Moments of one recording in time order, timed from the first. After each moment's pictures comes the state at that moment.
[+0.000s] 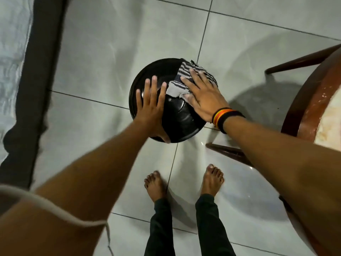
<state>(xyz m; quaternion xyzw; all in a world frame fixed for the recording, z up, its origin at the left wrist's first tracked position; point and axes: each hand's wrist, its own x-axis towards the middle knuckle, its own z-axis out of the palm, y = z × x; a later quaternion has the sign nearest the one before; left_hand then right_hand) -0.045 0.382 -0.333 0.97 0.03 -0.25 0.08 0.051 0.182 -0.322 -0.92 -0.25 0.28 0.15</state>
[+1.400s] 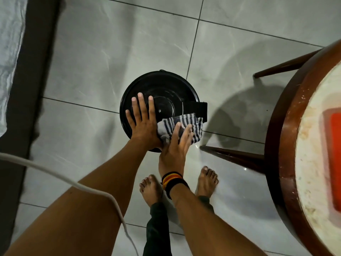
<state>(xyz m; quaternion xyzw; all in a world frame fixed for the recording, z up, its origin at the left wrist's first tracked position) -0.064 0.354 -0.315 0.94 0.13 -0.30 0.12 -0.133 0.254 -0.316 -0.90 0.13 0.21 0.35</state>
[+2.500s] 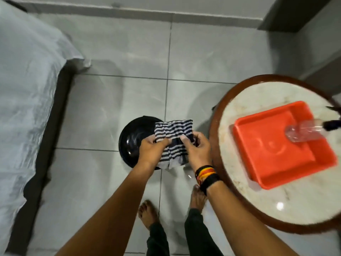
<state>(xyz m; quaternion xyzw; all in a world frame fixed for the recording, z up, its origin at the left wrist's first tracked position) -0.069 0.278 -0.081 0.67 0.35 -0.18 0.63 -0.066 0.134 -0.091 -0.74 0.27 0.07 0.61</state>
